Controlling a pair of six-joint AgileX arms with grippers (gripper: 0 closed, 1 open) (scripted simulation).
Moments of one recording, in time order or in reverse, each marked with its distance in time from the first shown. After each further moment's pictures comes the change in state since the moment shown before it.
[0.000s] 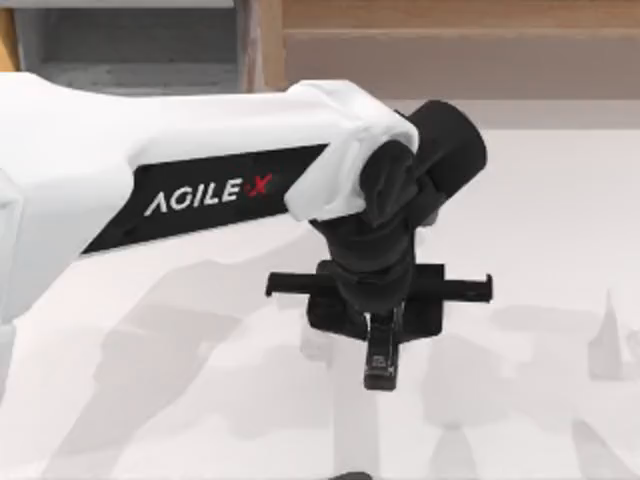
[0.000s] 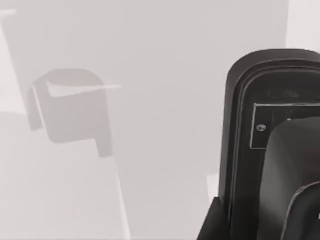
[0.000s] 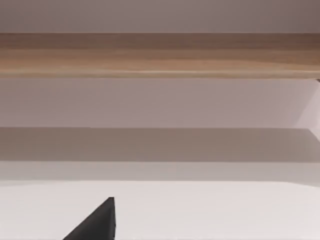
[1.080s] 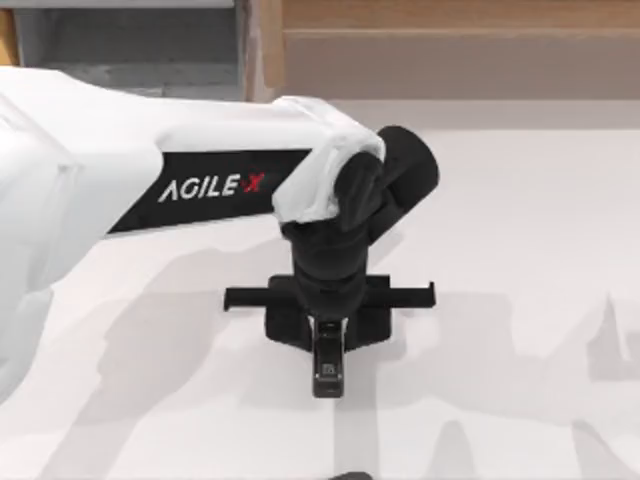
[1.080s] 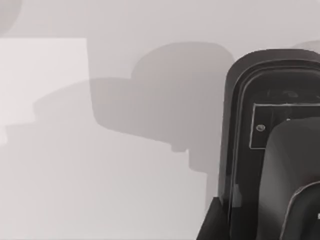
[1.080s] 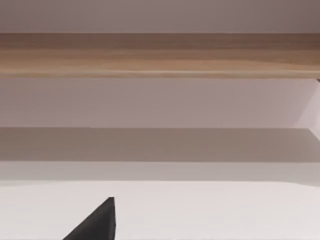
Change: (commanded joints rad) left arm 0.082 0.072 -0.052 -0.024 -0.066 -0.056; right arm 0.000 0.000 0.000 0.000 0.000 0.000
